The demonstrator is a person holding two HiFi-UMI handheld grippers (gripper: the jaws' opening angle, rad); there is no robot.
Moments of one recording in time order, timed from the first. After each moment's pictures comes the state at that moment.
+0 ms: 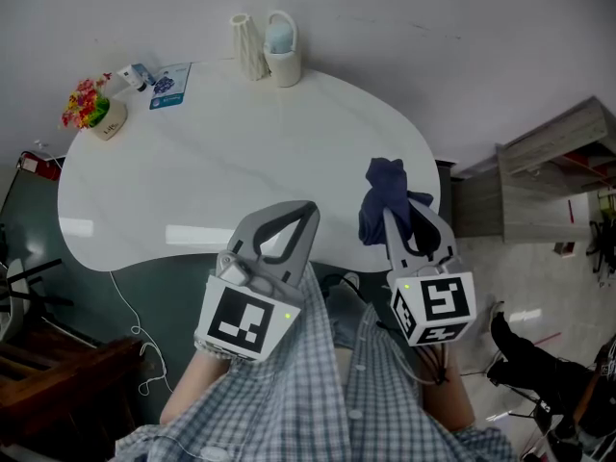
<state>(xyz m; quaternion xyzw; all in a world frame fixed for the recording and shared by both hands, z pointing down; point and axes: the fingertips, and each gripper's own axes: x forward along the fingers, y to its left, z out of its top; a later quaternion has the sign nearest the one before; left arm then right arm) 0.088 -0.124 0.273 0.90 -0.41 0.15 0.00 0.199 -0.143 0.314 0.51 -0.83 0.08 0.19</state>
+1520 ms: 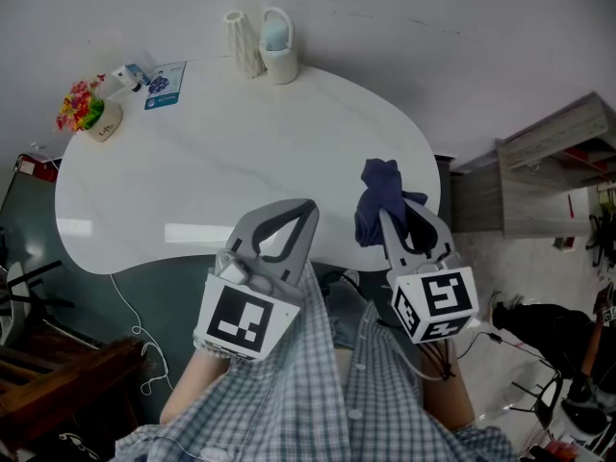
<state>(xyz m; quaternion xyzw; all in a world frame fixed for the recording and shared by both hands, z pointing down) 0.089 -0.131 0.277 0.90 -0.40 0.16 0.01 0.196 -0.146 0.326 0.50 -0.84 0.11 0.19</state>
